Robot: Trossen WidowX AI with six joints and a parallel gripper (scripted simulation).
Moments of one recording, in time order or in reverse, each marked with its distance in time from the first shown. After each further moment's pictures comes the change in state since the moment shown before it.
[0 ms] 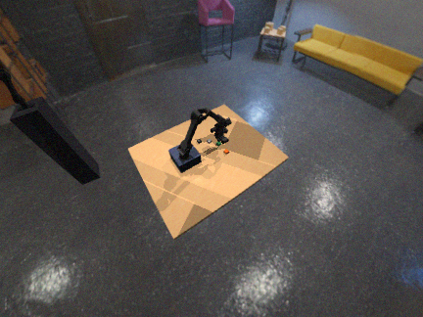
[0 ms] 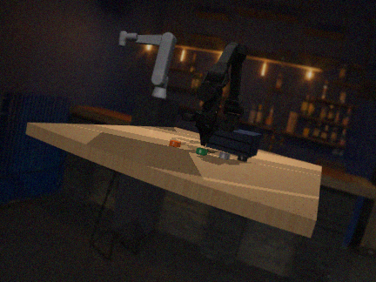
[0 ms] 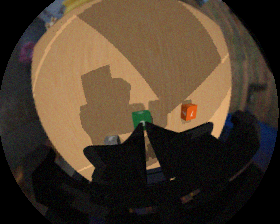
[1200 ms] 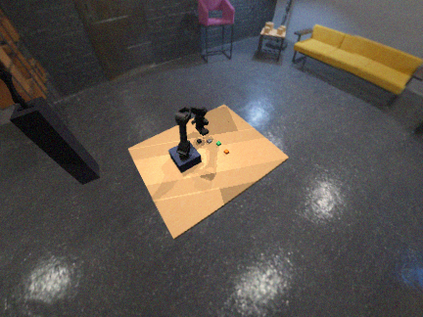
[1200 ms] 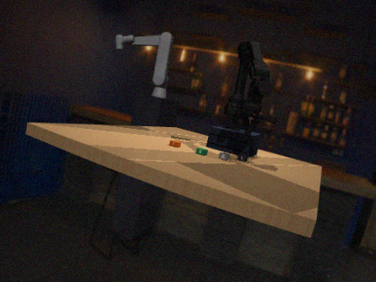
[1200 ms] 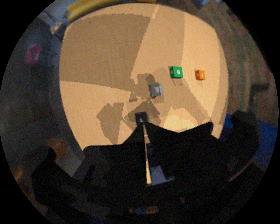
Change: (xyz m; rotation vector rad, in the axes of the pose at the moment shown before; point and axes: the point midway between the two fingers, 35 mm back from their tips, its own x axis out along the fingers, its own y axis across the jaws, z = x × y) arm -0.057 0.126 -0.110 0.002 -0.041 0.033
